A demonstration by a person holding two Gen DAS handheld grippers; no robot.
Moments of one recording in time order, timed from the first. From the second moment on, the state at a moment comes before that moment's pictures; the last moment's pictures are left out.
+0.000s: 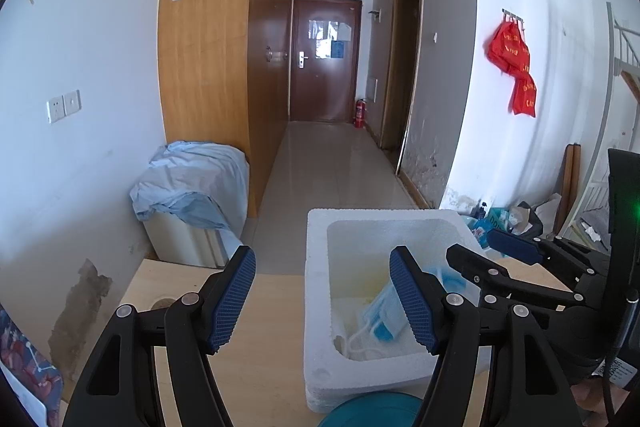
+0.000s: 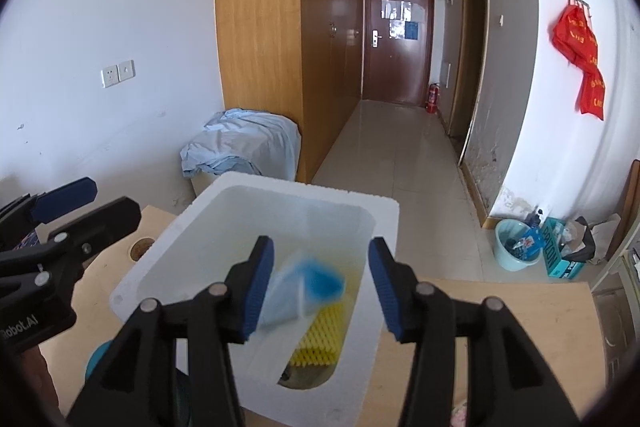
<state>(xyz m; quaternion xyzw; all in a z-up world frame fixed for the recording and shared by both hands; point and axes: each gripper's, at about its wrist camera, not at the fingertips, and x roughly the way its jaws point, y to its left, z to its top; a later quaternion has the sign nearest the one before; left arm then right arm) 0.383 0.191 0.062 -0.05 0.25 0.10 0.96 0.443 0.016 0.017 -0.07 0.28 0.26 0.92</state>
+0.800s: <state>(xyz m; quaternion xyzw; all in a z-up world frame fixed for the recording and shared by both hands) 0.316 0.172 0.065 -0.05 0.26 0.09 0.96 0.389 -0.007 0.022 -0.07 0.29 0.27 0.92</state>
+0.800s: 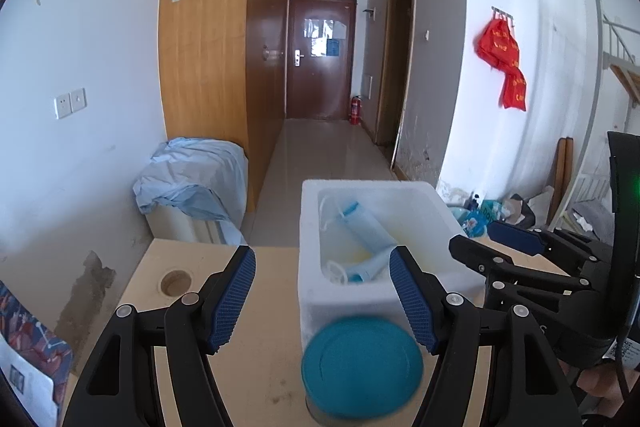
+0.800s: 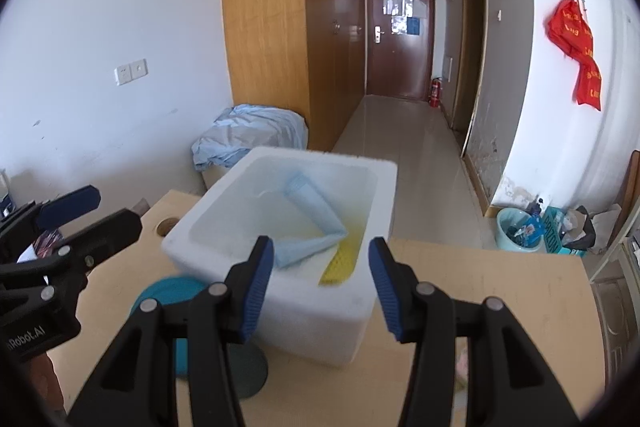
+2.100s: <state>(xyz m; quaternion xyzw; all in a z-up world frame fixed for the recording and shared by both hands) 0.101 0.065 0.031 -0.02 0.23 0.03 0.97 0.204 -0.123 -0.005 -0.02 0.26 0.21 0.94</state>
